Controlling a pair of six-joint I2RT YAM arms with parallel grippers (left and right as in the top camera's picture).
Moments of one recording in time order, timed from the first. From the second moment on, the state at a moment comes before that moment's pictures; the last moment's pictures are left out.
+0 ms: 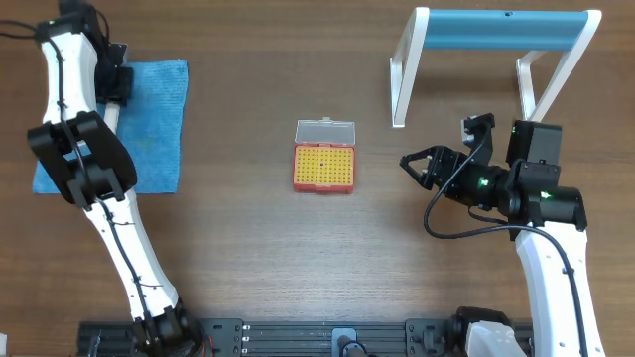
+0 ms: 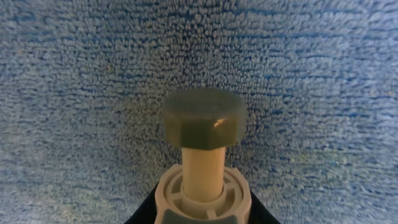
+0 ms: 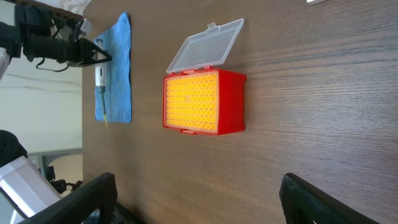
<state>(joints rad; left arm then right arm) 0.35 2.60 2.37 -1.25 -0.13 0.32 -0.13 1.14 0.87 -0.76 -0.80 0.29</state>
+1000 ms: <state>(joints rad) 0.35 2.60 2.37 -1.23 -0.10 0.30 -0.13 1.14 0.87 -0.75 -0.80 0.30</state>
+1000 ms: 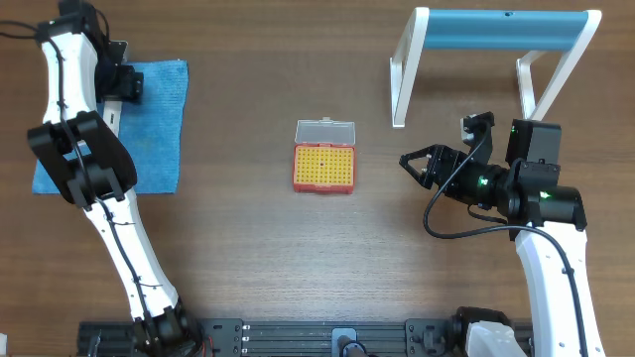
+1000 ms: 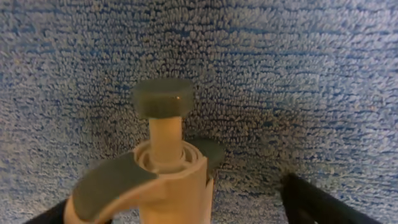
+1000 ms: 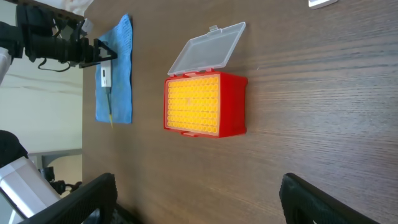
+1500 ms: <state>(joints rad) 0.35 2.49 2.64 -1.60 -0.21 0.14 -0.13 1.10 0.87 -0.62 -0.74 0.33</state>
